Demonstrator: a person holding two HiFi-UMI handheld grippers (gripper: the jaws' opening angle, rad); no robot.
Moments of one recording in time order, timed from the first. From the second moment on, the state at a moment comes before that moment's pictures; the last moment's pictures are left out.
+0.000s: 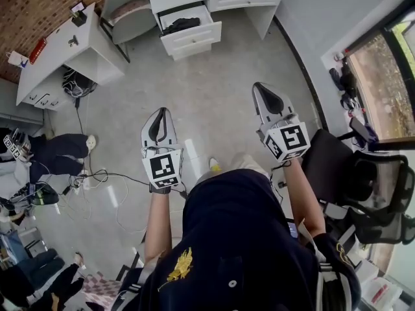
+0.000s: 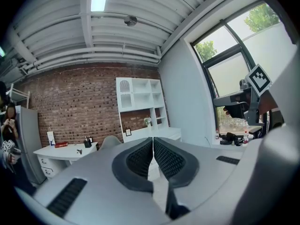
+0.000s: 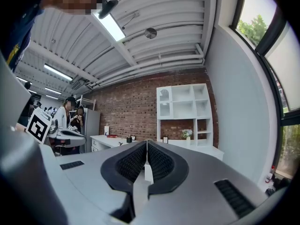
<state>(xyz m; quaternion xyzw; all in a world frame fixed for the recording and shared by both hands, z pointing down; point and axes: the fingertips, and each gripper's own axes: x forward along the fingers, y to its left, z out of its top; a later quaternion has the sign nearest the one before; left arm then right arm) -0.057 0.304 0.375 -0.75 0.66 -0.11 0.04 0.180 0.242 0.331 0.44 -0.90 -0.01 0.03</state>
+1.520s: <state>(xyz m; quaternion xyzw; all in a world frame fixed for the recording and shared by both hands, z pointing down) 0.022 0.254 0.397 -0.81 0.57 -0.13 0.01 0.178 0.219 0.368 0.39 -0.91 -0.01 0.13</state>
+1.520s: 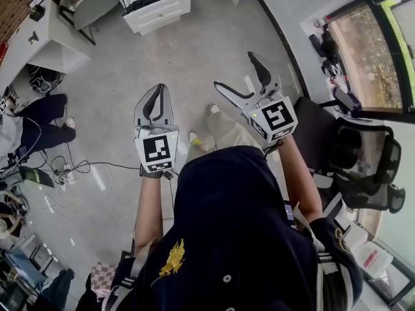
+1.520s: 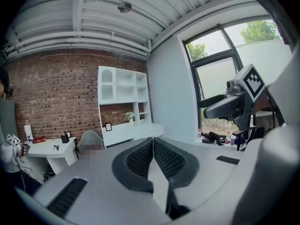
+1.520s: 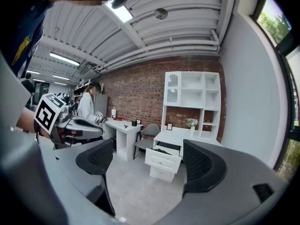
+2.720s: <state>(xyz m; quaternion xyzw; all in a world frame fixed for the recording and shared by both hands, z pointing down) 0.052 0.036 0.365 -0.71 0.67 -0.21 -0.02 0.233 -0.035 0.386 0.29 -0.95 0.02 0.09</state>
